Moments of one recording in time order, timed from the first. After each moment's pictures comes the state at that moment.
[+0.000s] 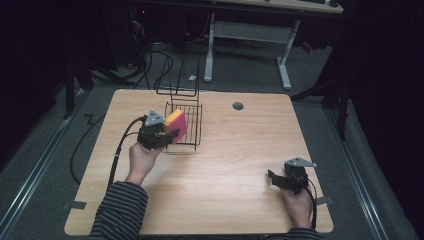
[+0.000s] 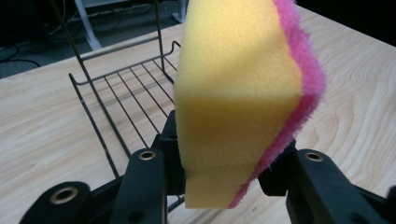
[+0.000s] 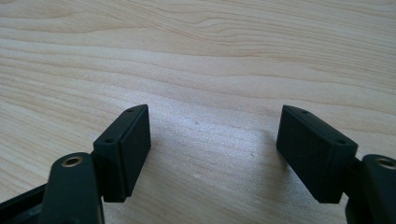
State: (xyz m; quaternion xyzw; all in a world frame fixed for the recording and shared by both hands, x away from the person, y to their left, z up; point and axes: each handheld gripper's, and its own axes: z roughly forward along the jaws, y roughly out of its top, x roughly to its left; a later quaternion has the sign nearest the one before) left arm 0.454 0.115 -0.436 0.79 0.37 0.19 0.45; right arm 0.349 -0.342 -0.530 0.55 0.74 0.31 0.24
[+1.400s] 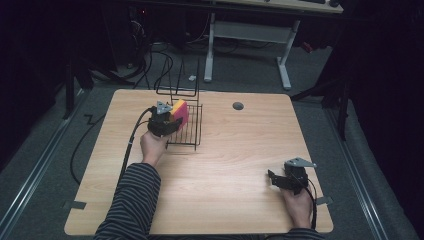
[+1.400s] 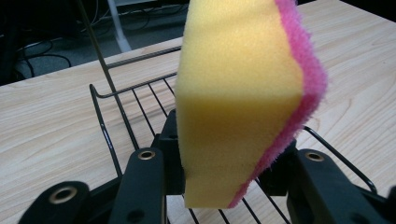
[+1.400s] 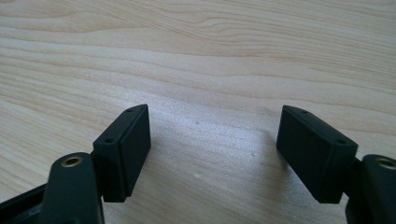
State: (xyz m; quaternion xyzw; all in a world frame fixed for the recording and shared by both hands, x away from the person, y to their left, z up) left arm 0.518 0.099 -0.468 0.77 0.42 0.22 0.44; right arm 0.349 -0.341 -0.530 0.55 0.74 0.31 0.24
